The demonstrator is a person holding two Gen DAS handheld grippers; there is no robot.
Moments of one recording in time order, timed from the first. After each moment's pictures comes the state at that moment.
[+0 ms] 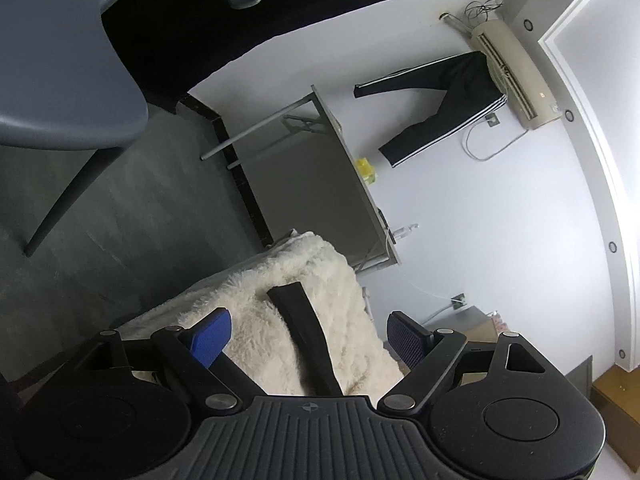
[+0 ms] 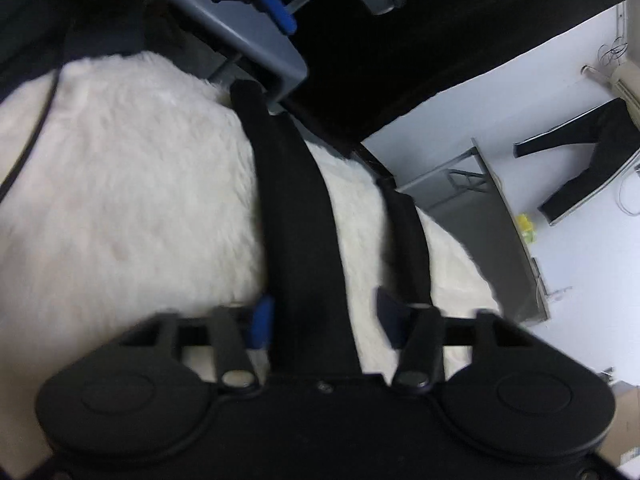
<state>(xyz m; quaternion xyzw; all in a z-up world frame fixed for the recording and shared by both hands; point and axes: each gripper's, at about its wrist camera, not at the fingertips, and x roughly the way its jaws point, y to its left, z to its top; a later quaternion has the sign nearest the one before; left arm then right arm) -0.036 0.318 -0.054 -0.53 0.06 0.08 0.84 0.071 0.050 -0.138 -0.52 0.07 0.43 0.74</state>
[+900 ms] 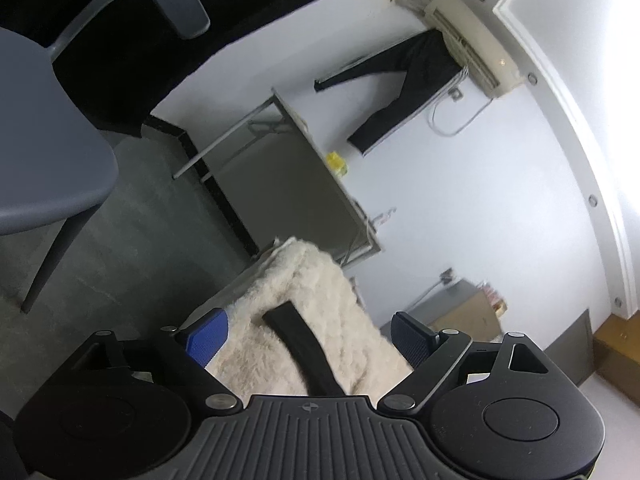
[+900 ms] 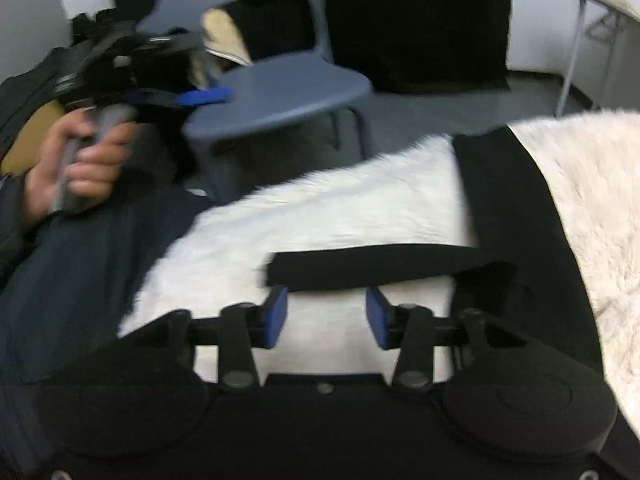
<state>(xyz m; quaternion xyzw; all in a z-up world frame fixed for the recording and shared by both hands) -0.052 0.340 -0.029 -0.46 0.09 0.05 0.88 0.193 0.014 -0.039 -0.24 0.32 0.63 0.66</state>
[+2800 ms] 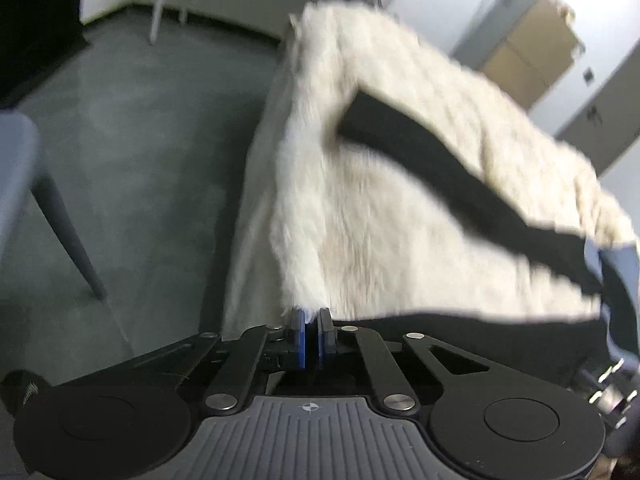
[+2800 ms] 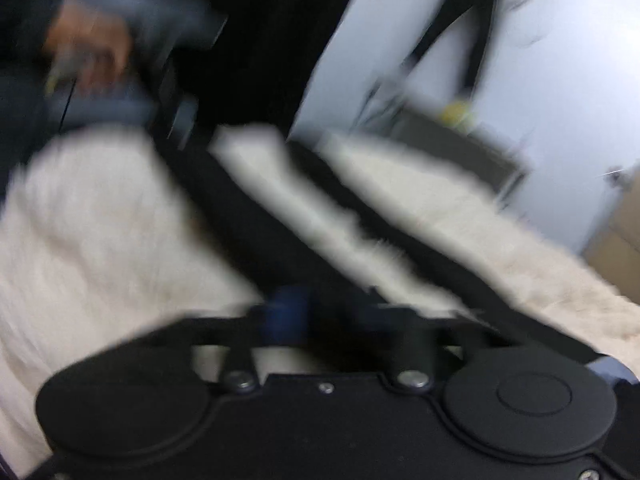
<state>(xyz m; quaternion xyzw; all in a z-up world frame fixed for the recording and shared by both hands) 0.109 0.360 -0.043 -0.23 0.42 -0.01 0.88 0.107 -0.110 -0.129 -0.32 0.18 0.40 0.84</state>
